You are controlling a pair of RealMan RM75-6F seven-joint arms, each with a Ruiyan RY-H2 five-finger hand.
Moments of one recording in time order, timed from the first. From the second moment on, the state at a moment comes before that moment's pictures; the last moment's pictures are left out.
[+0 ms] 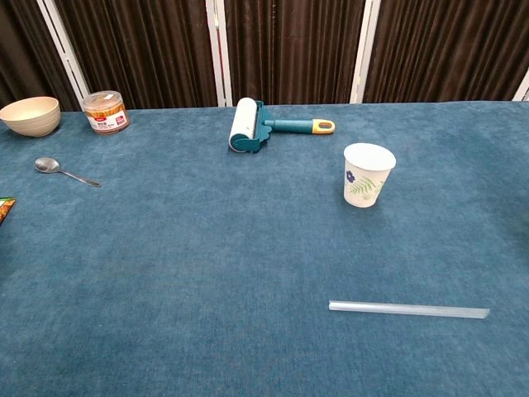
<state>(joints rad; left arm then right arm) -0.12 -1.10 -0.05 -1.70 1.39 1.41 0.17 0.35 -1.27 0.16 -1.47 -1.36 1.31 -0.29</state>
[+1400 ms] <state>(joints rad) -0.12 -1.10 -0.05 -1.70 1.39 1.42 0.17 0.36 -1.18 0.08 -1.75 -1.48 1.23 -0.06</state>
